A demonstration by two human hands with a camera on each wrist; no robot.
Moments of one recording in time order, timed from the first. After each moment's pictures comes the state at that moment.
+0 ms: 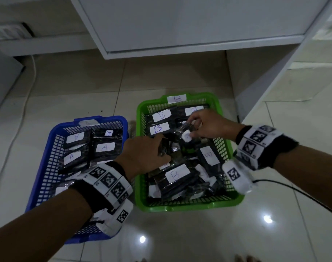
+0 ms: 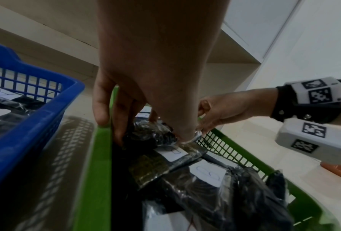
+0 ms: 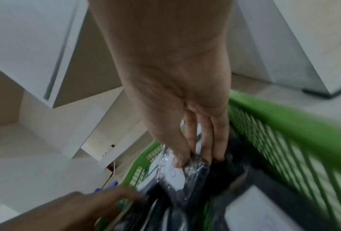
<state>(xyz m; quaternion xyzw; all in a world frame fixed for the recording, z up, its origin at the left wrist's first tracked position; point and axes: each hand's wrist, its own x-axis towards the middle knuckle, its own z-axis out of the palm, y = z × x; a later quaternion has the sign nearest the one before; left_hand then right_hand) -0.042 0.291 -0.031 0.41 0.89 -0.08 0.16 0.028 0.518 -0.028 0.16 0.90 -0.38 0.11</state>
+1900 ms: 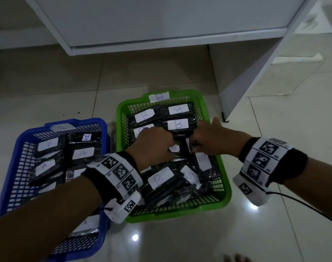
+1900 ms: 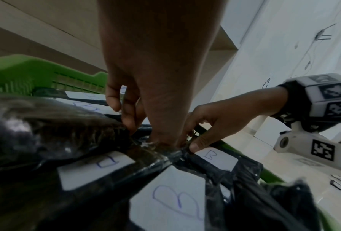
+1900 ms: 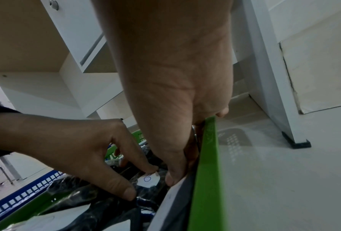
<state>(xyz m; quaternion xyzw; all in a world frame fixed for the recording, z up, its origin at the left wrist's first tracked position) -0.037 0.362 -0.047 0.57 0.81 -0.06 0.13 0.073 0.536 -0.031 -0.01 0.97 -0.08 0.24</state>
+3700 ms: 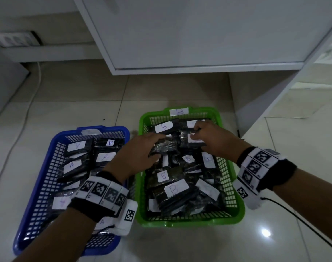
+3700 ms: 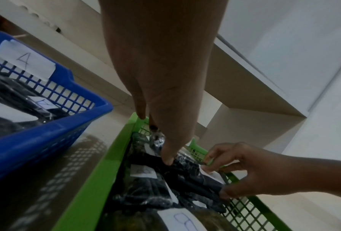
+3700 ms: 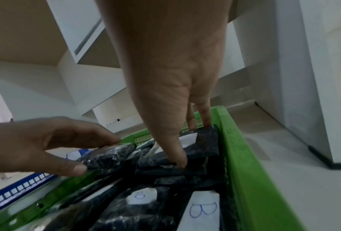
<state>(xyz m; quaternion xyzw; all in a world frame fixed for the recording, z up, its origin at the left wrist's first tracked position) -0.075 0.281 -0.026 0.46 0.85 0.18 0.17 0.029 0.535 -0.038 -0.02 0.99 -0.09 0.11</state>
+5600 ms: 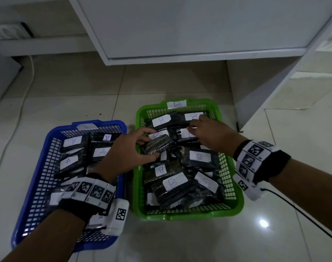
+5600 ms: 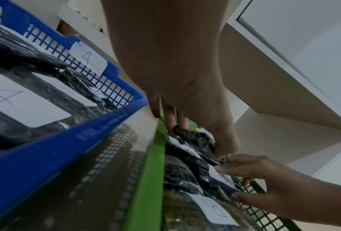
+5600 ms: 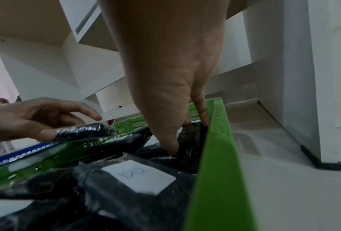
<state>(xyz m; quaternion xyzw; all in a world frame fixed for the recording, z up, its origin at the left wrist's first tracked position) -0.073 0.257 -0.036 0.37 0.86 0.30 0.19 0.029 0.535 -0.050 -0.08 0.99 0.05 0.12</state>
